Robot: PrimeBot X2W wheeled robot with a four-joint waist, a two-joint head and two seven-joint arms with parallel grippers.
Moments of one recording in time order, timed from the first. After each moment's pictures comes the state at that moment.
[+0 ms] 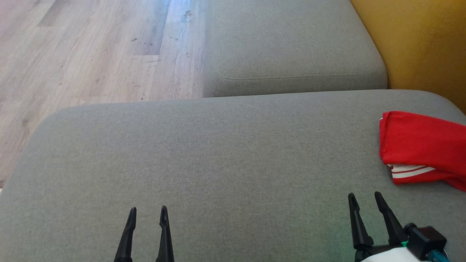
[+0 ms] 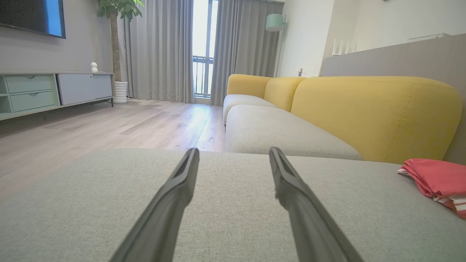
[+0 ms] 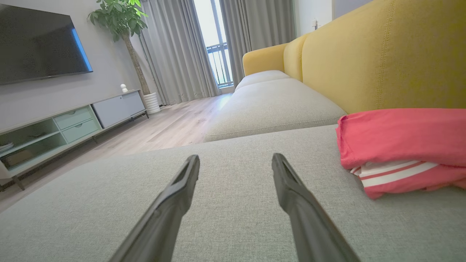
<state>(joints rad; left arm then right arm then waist) 0.25 0.06 -0.26 0.01 -0.19 0.13 -0.25 0.18 -0.07 0.09 0.20 0.25 0.13 -0.25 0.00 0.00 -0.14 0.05</state>
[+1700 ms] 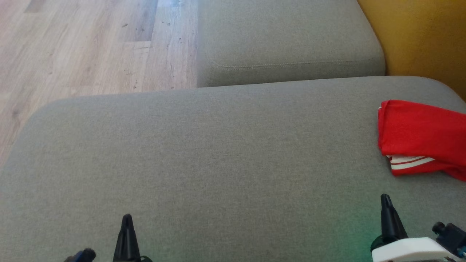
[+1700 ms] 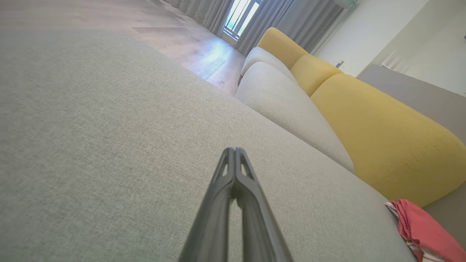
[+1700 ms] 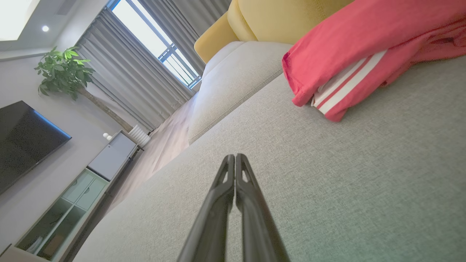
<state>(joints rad) 0.19 0.07 -0.19 0.16 -0.71 0.04 -0.15 0.13 -0.07 0.03 0.29 0.73 0.13 -0.13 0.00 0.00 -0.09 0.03</state>
